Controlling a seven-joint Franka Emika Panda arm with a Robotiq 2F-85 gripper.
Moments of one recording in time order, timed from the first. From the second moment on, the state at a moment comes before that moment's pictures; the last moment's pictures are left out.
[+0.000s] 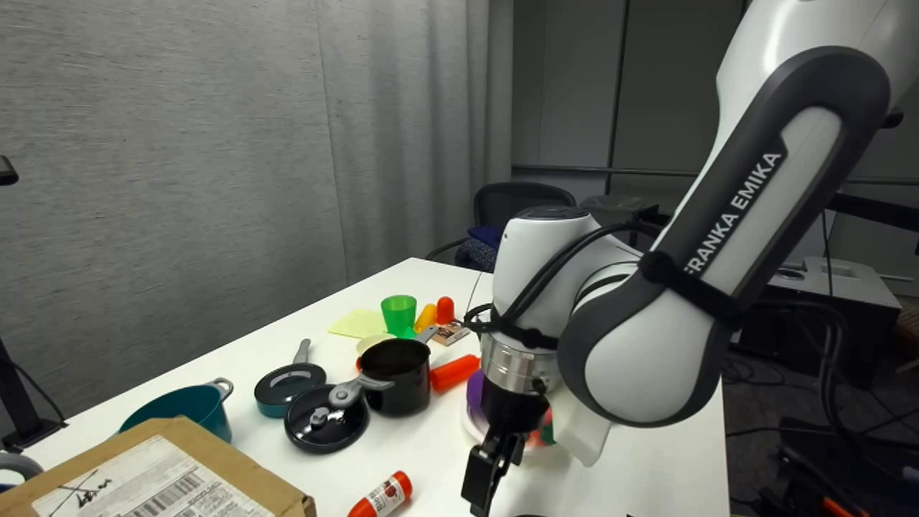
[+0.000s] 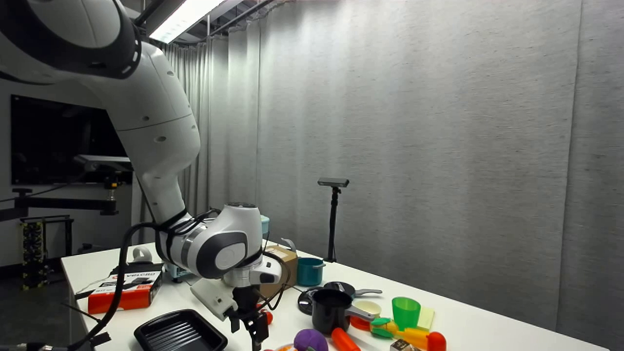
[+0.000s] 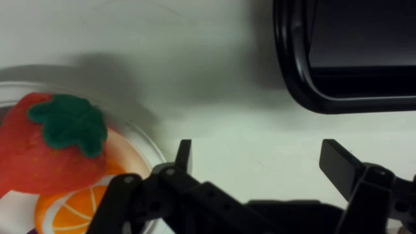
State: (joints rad) arm 0.11 0.35 0.12 -2.35 0.03 2.83 0.17
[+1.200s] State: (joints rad) arm 0.24 0.41 -0.19 -2.29 -0.19 2.90 0.23
